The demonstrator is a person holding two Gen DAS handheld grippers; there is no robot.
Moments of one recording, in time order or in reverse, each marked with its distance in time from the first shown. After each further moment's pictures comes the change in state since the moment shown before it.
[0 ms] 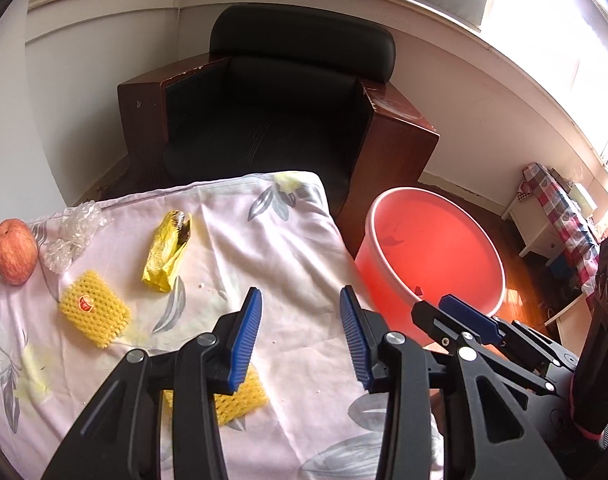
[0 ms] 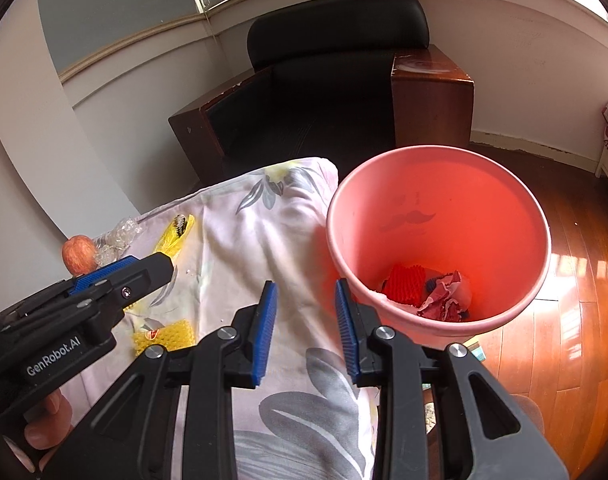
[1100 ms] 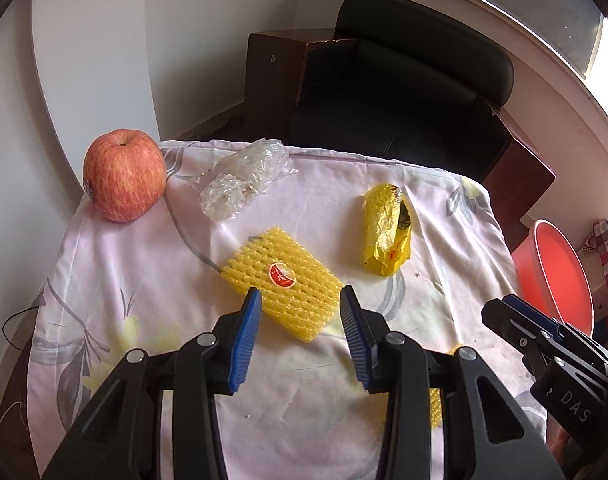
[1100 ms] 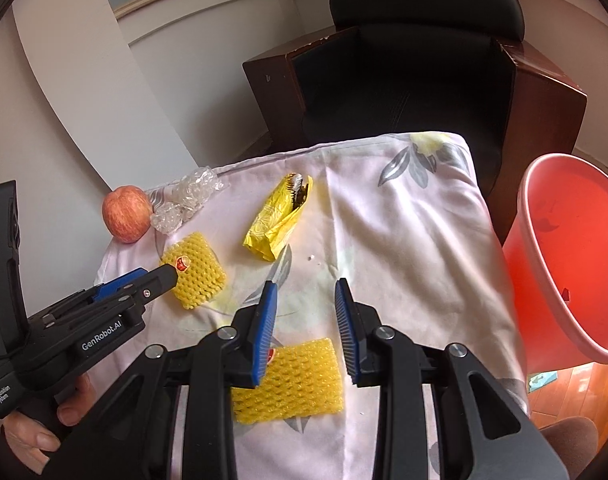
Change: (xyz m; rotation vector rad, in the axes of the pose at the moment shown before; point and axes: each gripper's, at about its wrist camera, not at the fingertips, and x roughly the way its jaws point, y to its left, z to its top) left arm 0.004 0.169 -0.021 -0.239 0.046 0.219; right arm 0.070 0.123 0.004 -0.140 0.136 0.163
